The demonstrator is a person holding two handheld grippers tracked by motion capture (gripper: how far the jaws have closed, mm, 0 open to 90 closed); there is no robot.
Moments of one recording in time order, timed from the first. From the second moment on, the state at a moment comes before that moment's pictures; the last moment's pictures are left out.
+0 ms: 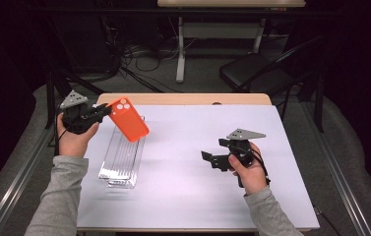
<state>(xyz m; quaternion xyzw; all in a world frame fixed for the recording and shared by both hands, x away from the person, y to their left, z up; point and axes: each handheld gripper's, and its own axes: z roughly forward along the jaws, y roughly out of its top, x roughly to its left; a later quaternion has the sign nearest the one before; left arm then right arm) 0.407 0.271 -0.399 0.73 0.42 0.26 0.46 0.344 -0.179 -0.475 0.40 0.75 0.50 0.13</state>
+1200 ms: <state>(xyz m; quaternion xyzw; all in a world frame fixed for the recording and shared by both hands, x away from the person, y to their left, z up) 0.445 0.261 -0.407 0.76 0.41 0.33 0.39 0.345 -0.181 -0.477 0.40 0.75 0.50 0.14</state>
